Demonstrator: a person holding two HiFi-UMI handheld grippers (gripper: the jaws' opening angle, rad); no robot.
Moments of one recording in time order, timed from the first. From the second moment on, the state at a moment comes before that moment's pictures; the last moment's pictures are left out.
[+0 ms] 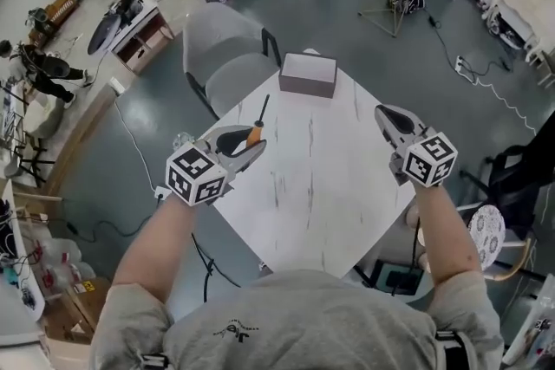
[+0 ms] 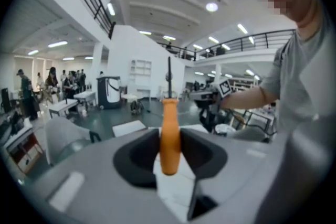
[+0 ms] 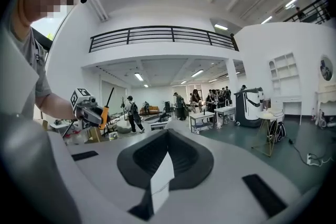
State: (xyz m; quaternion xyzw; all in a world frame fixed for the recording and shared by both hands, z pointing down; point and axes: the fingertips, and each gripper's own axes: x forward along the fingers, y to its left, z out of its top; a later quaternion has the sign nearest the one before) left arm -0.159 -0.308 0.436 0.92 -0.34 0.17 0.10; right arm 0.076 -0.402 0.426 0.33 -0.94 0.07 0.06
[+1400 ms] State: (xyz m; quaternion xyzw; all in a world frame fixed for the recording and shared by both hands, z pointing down) left arm -0.108 -0.628 0.620 0.81 -0.11 0.56 -0.10; right arm 0.074 -0.627 0.554 0.35 -0.92 0.08 0.14
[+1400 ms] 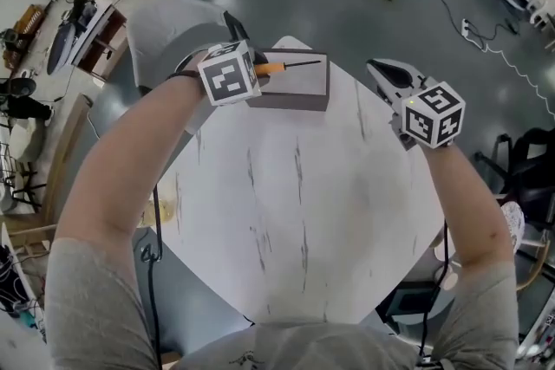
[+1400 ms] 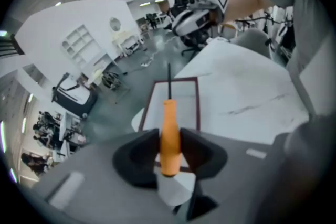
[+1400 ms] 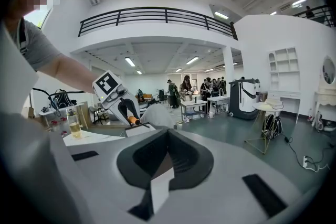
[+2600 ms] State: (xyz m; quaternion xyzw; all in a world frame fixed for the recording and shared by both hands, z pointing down) left arm -0.097 -0.640 0.700 0.73 -0.02 0.68 -0.10; right arm 0.102 -0.622 0.584 0.36 -0.92 0.09 0.15
